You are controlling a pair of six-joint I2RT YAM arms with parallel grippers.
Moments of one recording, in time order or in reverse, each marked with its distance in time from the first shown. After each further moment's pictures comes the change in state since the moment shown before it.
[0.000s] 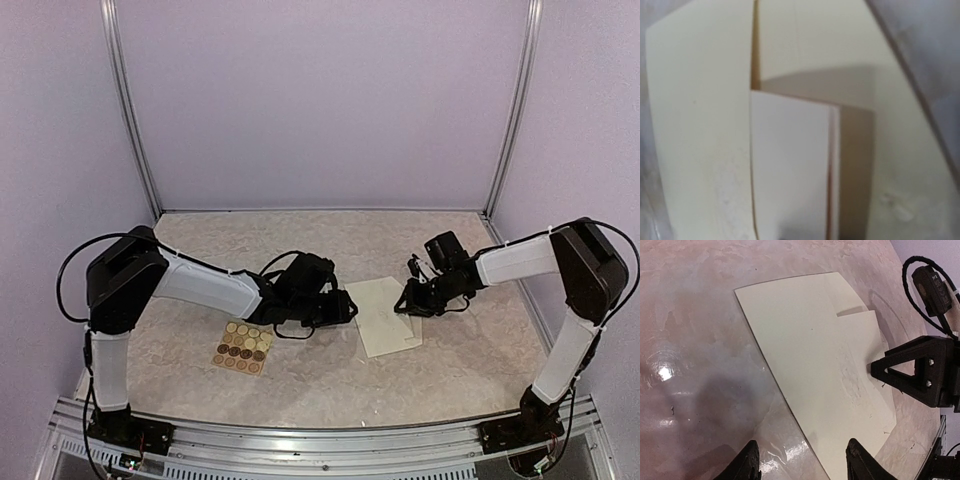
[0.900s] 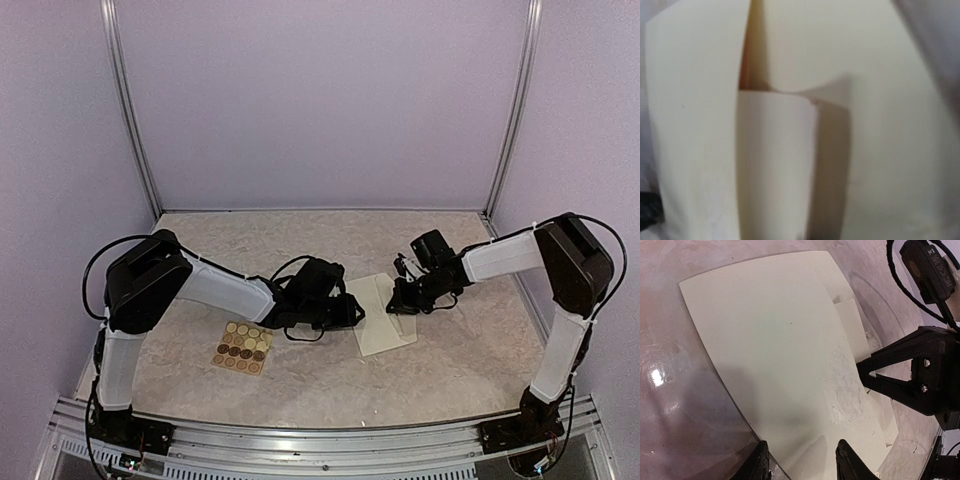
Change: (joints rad) left arm 0.001 0.120 0.072 0.079 0.050 0.005; right arm 0.040 0.080 0.082 -0.012 0.002 -0.026
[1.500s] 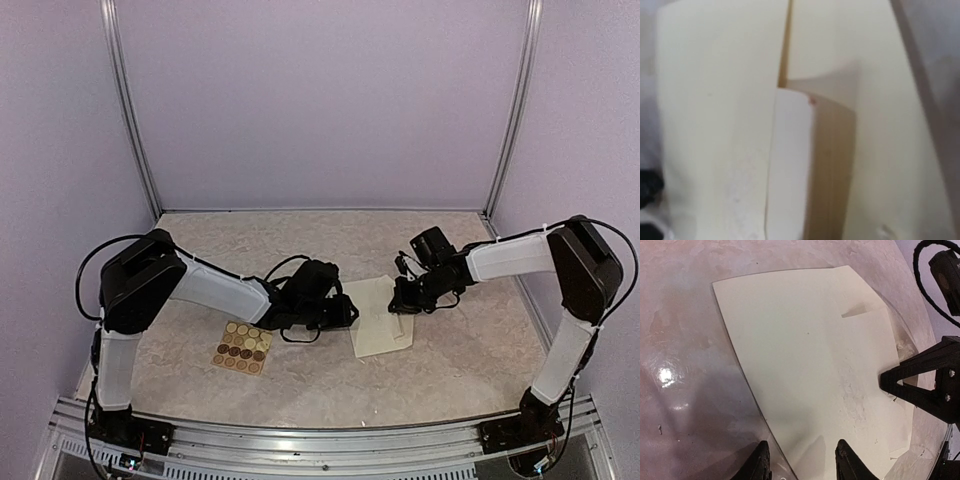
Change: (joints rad) left arm -0.002 -0.027 -0.029 -0.011 -0.057 0.005; right arm 0.035 -0.046 0.007 -0.058 0.055 0.008
